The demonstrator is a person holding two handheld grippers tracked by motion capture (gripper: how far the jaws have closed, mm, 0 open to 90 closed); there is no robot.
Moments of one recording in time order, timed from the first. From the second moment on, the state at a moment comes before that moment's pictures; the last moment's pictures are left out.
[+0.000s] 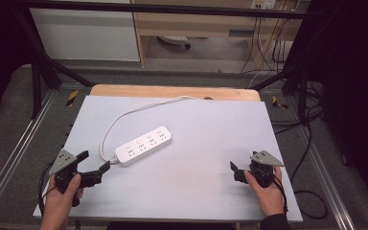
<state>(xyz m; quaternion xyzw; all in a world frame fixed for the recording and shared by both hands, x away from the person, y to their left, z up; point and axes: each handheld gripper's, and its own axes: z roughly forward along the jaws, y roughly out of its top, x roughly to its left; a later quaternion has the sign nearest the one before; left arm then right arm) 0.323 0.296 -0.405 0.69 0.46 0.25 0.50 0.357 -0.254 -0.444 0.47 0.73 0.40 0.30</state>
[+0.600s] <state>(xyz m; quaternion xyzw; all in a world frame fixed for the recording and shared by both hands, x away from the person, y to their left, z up) 0.348 0.271 -0.376 0.69 0.45 0.26 0.50 0.355 -0.253 -0.442 0.46 0.73 0.42 0.29</state>
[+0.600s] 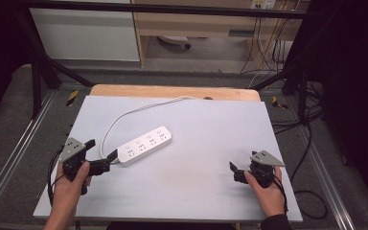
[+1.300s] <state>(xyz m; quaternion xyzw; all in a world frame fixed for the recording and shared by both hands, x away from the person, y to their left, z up) 0.400 0.240 -0.388 0.70 0.45 0.25 0.50 0.357 -0.256 -0.448 0.47 0.73 0.40 0.28</state>
